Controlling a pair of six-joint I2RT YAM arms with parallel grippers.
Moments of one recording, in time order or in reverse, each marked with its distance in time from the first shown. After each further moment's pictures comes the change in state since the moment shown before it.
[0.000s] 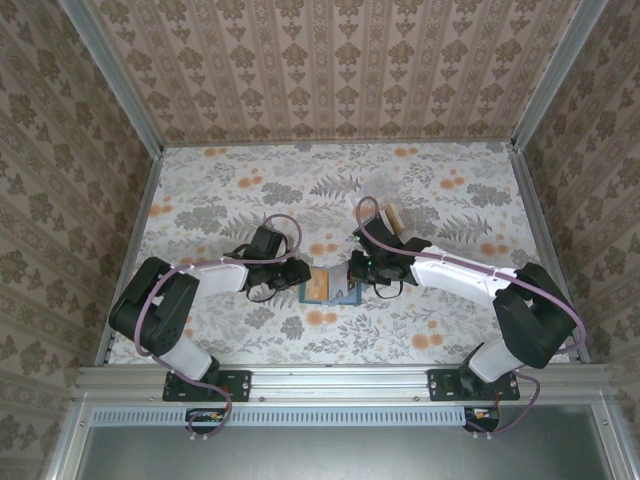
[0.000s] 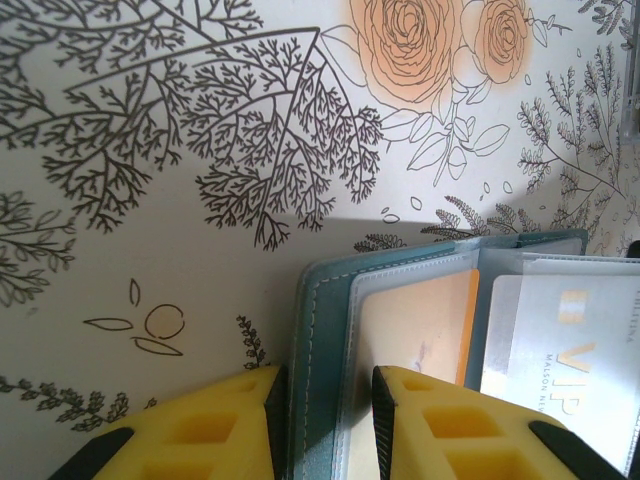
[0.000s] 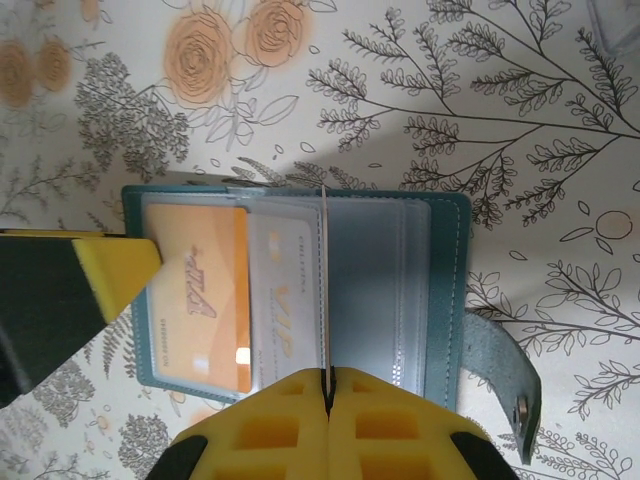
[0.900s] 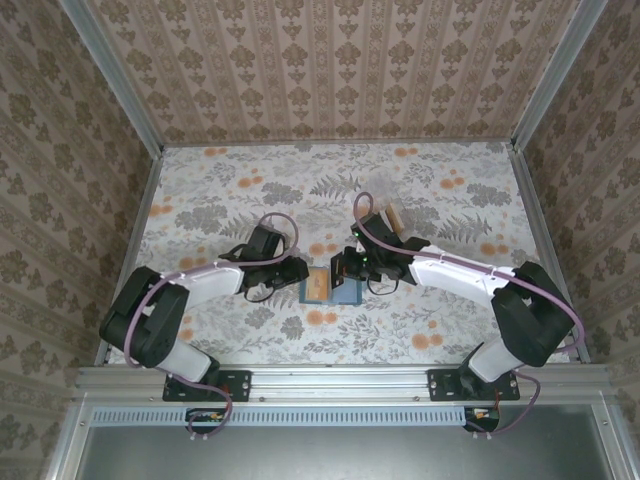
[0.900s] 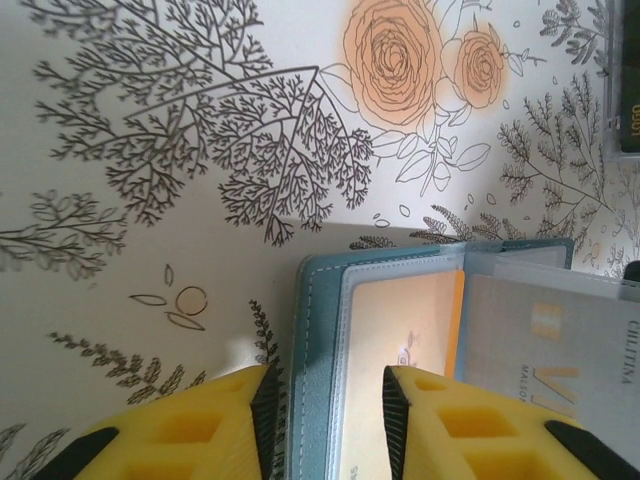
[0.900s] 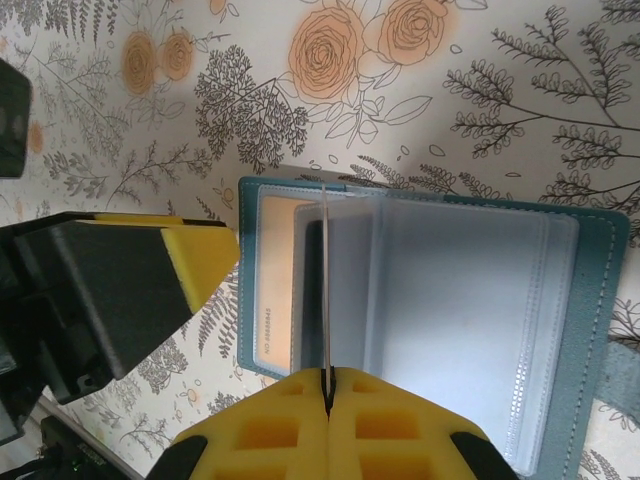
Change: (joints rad) left arm -0.005 -0.087 -0.008 -0.049 -0.072 0.000; right arm 0.003 0.021 0.008 0.116 -0.126 0.005
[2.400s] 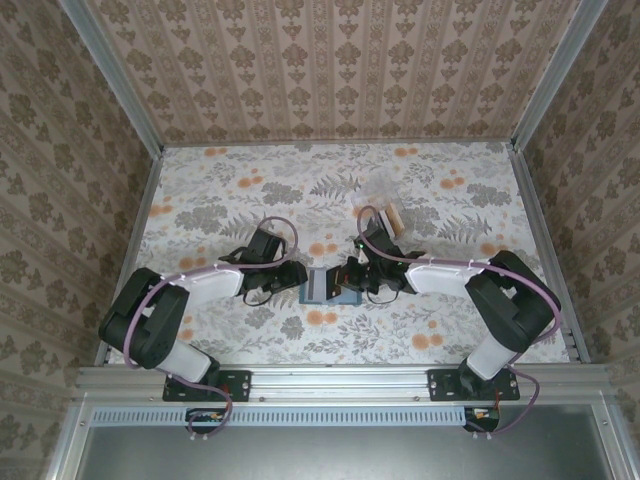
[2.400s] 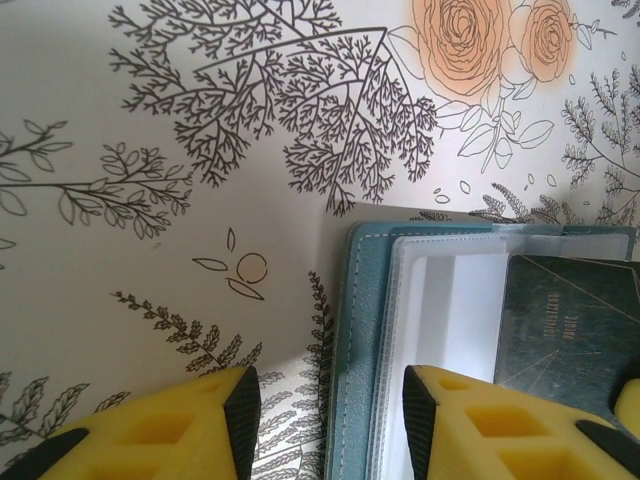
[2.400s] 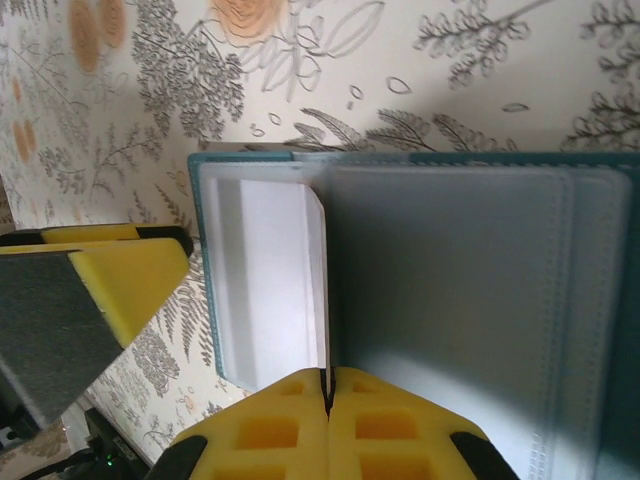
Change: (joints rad) left arm -0.008 0.007 -0.019 -0.026 -0.031 0.007; right arm -0.040 0.097 -0.169 0.293 -0.142 0.124
